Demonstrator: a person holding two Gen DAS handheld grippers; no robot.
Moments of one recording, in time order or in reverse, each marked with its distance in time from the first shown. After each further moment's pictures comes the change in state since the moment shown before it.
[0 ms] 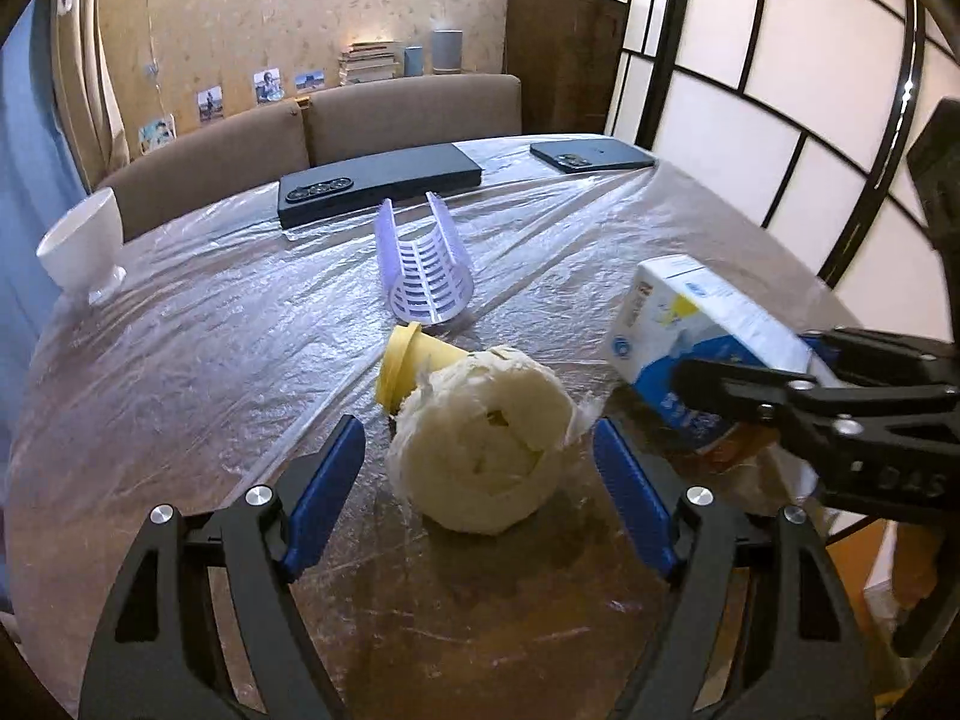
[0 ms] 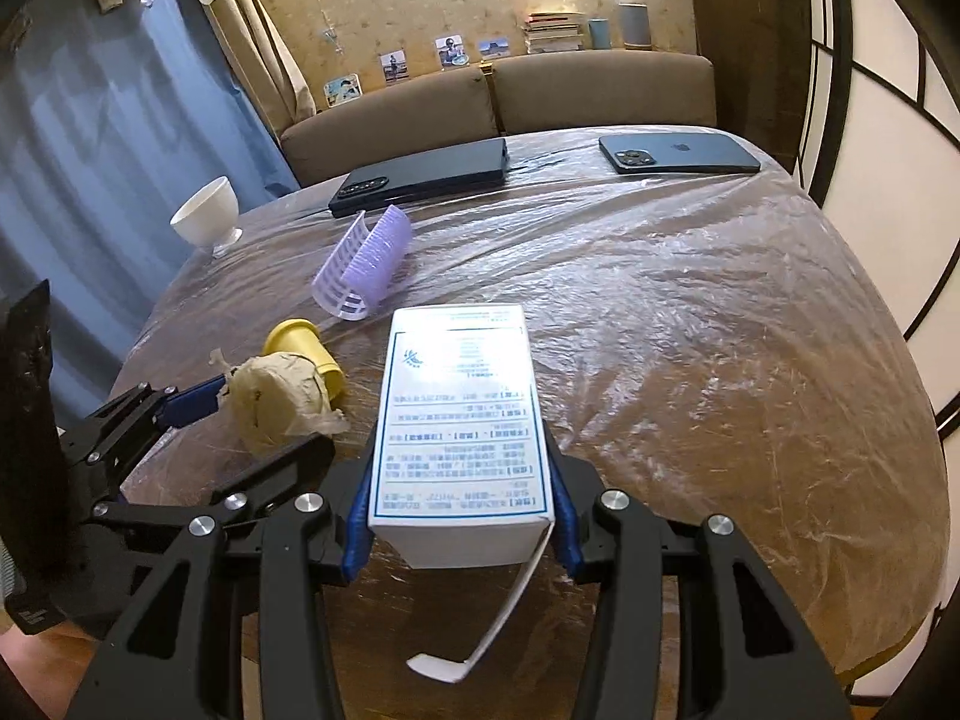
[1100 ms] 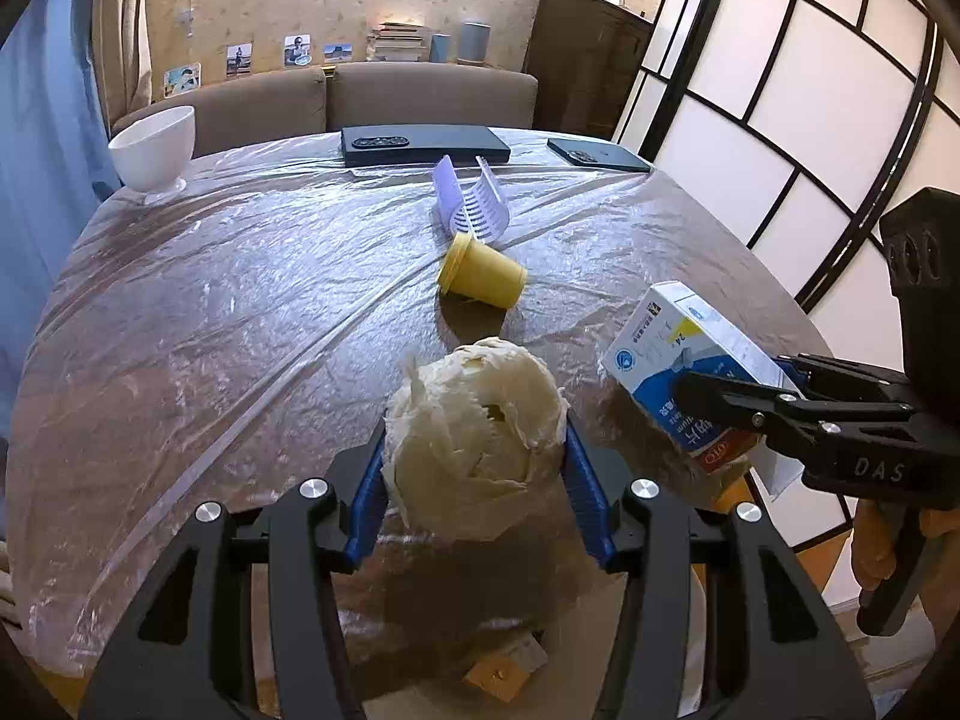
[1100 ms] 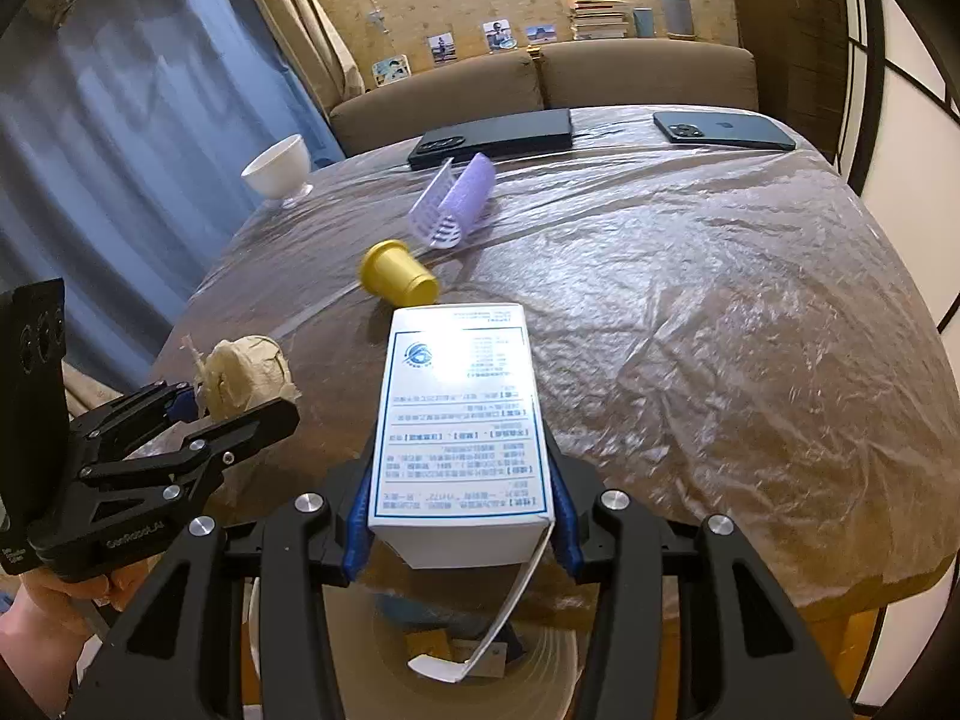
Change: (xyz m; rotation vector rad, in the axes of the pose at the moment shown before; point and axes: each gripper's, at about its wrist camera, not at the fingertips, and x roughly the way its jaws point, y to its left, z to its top) left arm -0.063 0.028 -0.045 -0.133 0.026 -0.073; right arm -0.027 0.030 -0.039 -0.044 0.051 0.119
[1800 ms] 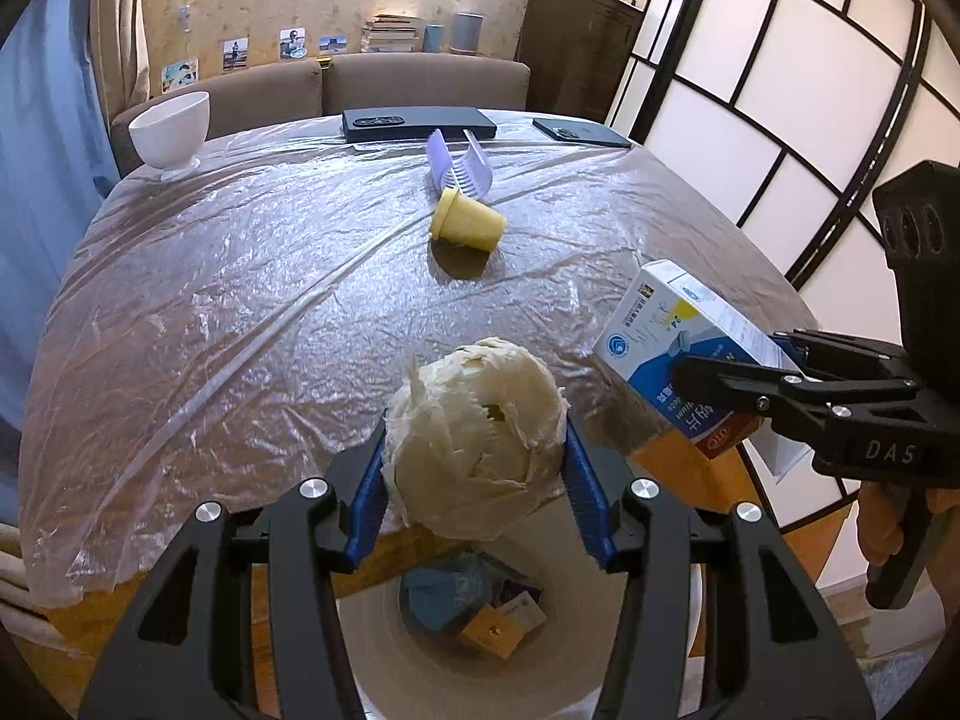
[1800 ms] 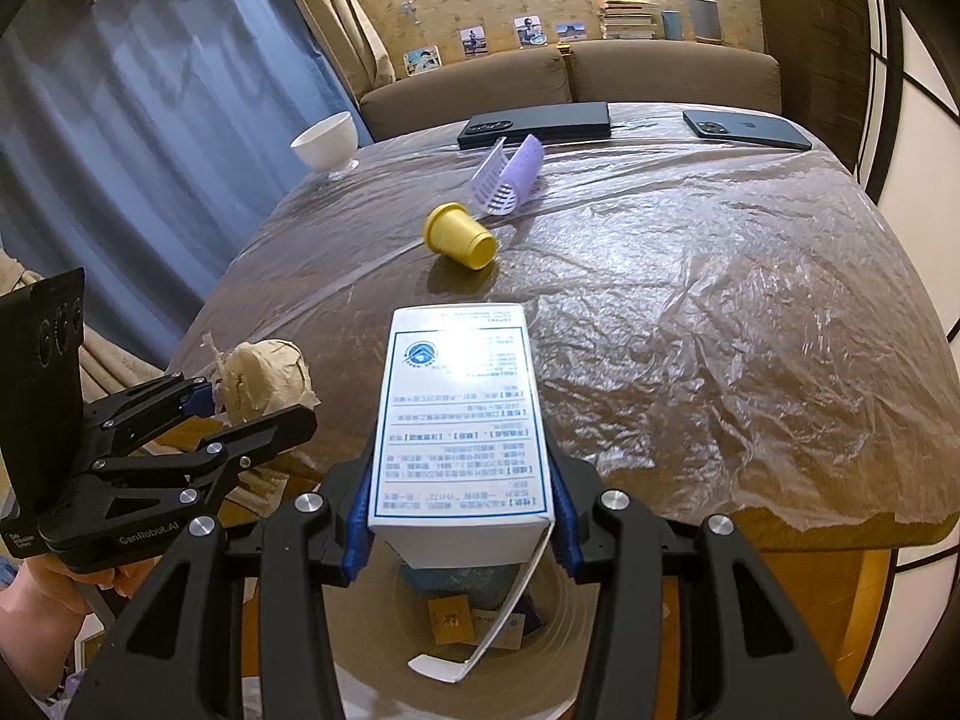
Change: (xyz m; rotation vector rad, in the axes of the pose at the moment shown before) left arm -0.027 -0.006 -0.028 0.023 0.028 -0.006; right arm -0.024 0.024 -0.028 -0.046 0.018 0.034
